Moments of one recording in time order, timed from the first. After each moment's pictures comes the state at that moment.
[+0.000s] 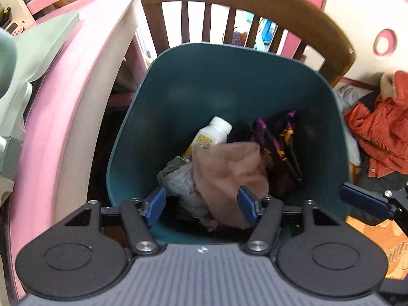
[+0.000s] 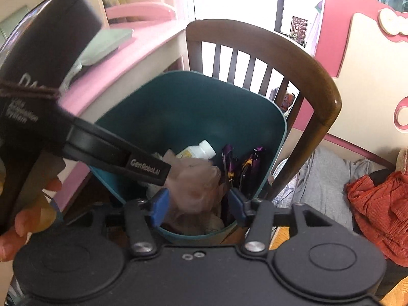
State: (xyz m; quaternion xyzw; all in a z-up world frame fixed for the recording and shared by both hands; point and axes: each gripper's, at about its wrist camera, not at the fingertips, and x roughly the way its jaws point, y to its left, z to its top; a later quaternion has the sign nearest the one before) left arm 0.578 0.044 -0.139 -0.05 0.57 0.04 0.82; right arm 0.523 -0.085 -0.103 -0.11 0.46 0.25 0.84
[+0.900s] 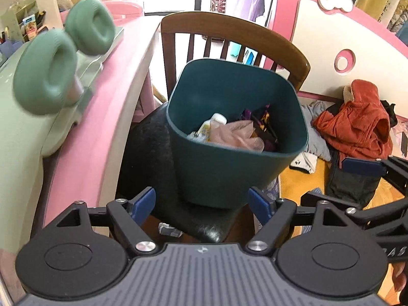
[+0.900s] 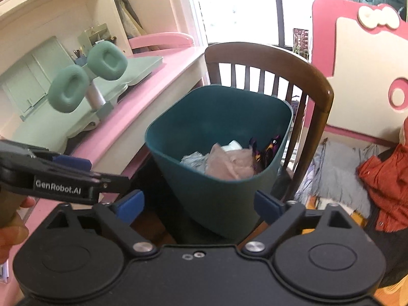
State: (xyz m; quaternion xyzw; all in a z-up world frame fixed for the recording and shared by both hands) left arm 0.424 0.080 -0.086 -0.07 0.49 0.01 0.87; right arm 0.425 -0.109 -0.075 -0.03 0.43 0.28 0.86
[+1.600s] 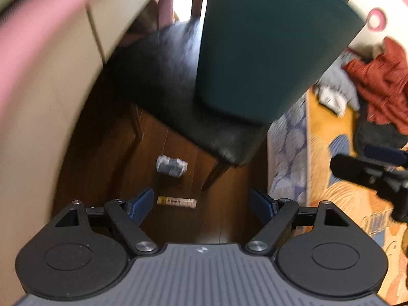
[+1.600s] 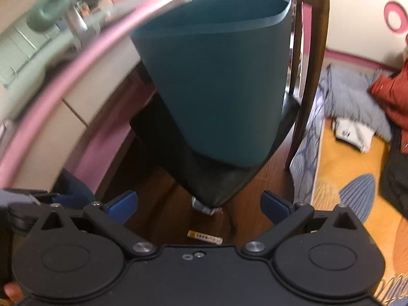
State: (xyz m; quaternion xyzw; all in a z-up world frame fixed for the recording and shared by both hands) left arm 0.337 0.085 -0.265 -0.13 0.57 0.05 0.81; right arm 0.374 -0.109 -0.215 0.00 0.50 0.25 0.83
